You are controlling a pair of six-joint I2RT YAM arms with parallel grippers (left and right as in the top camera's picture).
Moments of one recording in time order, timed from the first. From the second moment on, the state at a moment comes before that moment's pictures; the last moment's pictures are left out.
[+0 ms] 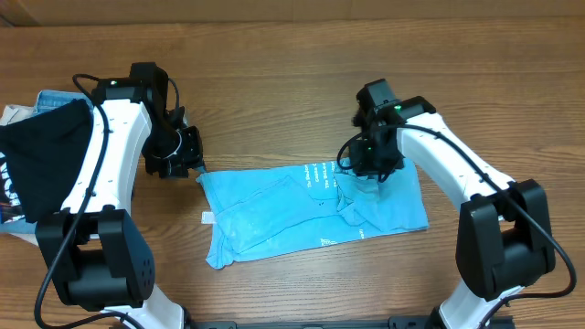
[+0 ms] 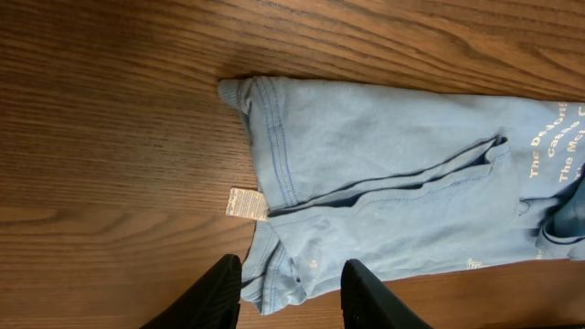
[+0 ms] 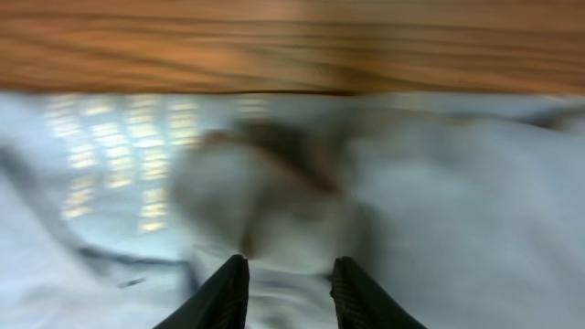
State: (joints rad) left arm 0.04 1.81 1.51 -1.34 0.22 -0.20; right arm 0.33 1.86 1.34 -0.99 -0.10 0.24
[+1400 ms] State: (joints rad) left arm 0.04 1.81 1.51 -1.34 0.21 -0.20; right arm 0.32 1.83 1.17 -1.01 -0.23 0.27
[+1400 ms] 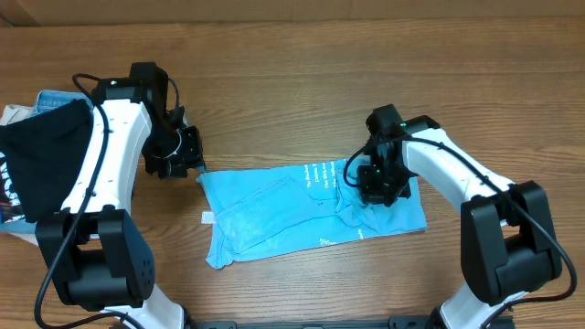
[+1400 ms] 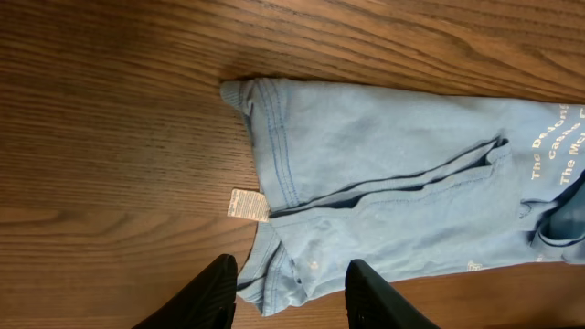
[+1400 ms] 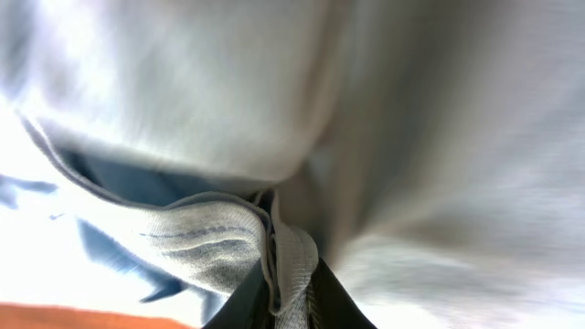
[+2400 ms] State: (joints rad) left arm 0.04 1.81 1.51 -1.38 0.20 -0.20; right arm 0.43 1.70 1.33 -1.03 -0.06 0.24
